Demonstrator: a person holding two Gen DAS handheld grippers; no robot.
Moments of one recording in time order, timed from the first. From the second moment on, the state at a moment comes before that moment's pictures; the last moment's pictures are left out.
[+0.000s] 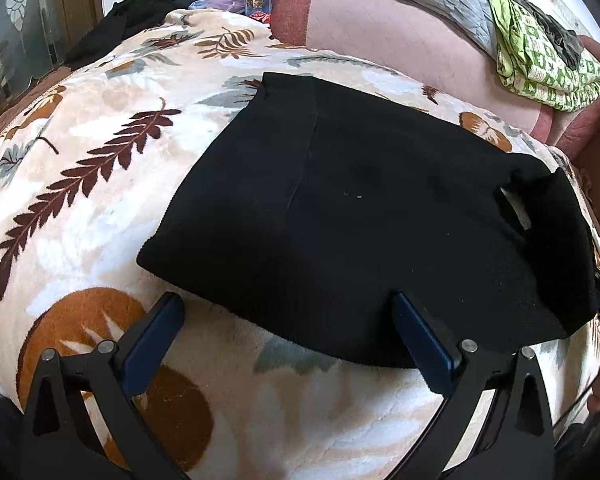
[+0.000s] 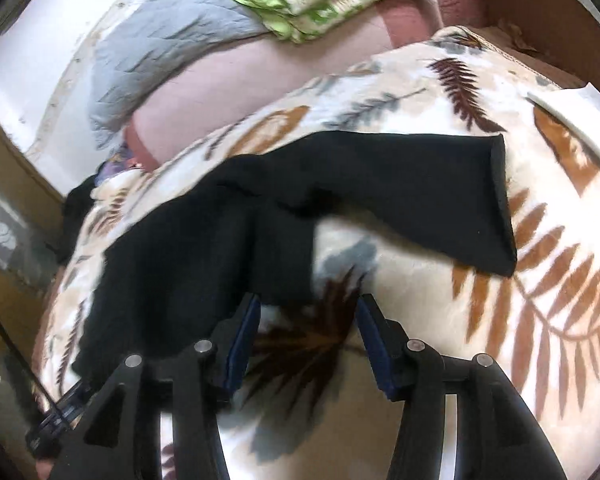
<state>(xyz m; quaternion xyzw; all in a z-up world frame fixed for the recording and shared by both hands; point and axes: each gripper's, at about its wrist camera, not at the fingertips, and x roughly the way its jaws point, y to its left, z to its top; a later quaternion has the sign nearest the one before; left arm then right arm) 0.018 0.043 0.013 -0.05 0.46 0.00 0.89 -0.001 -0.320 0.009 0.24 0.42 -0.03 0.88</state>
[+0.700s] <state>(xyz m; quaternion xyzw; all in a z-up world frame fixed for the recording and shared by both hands) 0.025 0.051 0.026 -0.09 0.48 -0.07 0.87 -0.094 -0.375 0.082 0.24 0.30 -0.11 0.92</state>
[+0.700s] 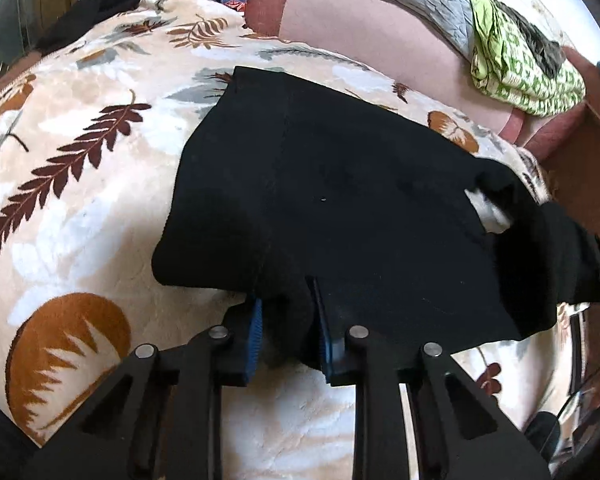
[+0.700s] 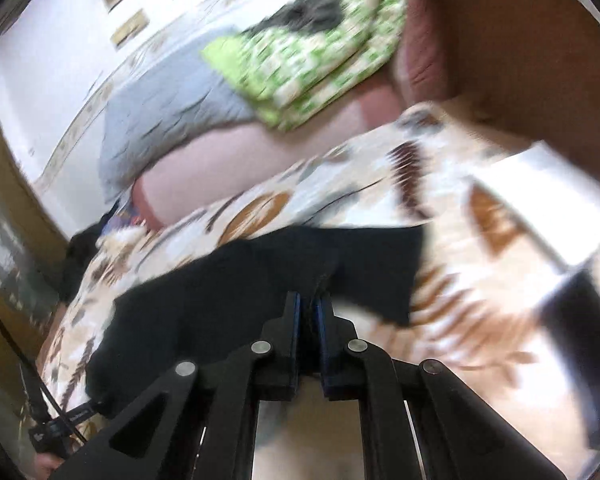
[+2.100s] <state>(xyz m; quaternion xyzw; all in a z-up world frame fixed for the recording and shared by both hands) 0.002 0.125 0.030 -0.12 0.50 -0.01 0.86 -0.117 -0.414 0.005 0.24 0.47 -0.14 0.84</state>
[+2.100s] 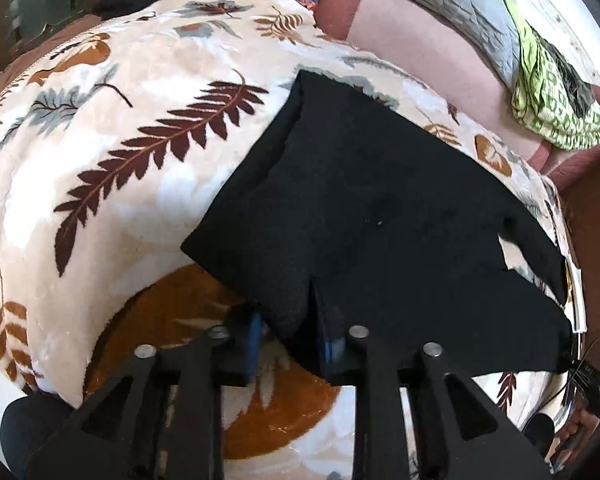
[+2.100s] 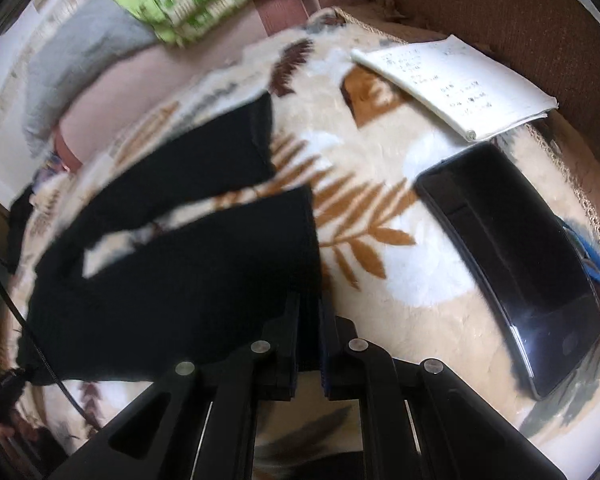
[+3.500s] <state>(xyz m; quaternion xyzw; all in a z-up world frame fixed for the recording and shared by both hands) 0.149 0.047 0.068 0.05 0.49 -0.21 0.84 0.086 -0.309 0.043 0.02 0.44 0.08 0.90</state>
